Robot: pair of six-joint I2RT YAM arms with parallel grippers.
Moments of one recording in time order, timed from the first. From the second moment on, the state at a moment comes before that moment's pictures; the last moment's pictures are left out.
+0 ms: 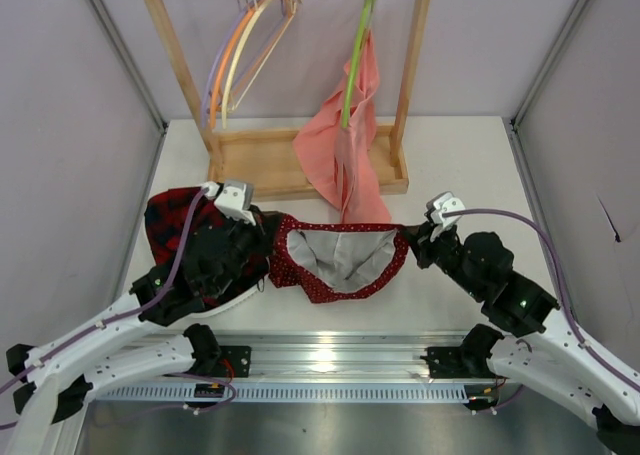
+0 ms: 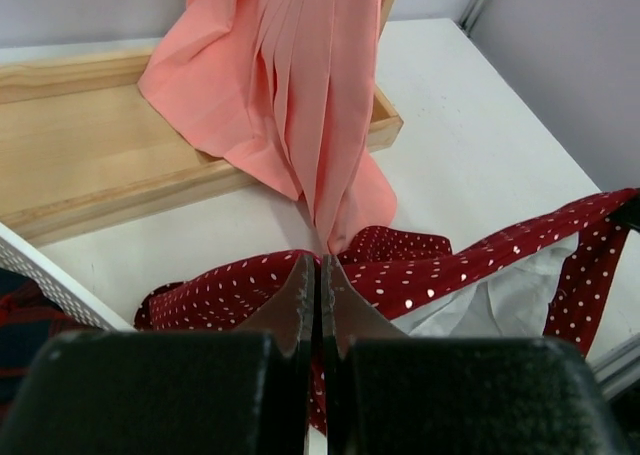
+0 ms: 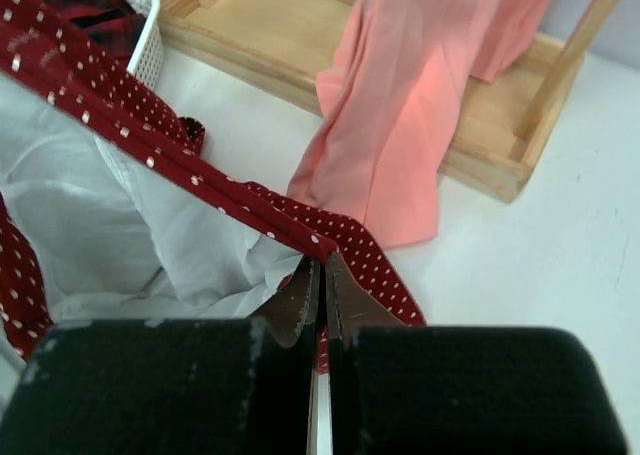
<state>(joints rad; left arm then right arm) -1.01 0.71 0.87 -0.31 -0.55 -0.31 0.82 0.58 0.71 -0.30 0.17 0.01</state>
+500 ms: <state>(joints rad) -0.98 1.26 1.48 -0.93 -0.65 -0.59 0.73 0.95 1.11 -0.58 0.16 0.30</state>
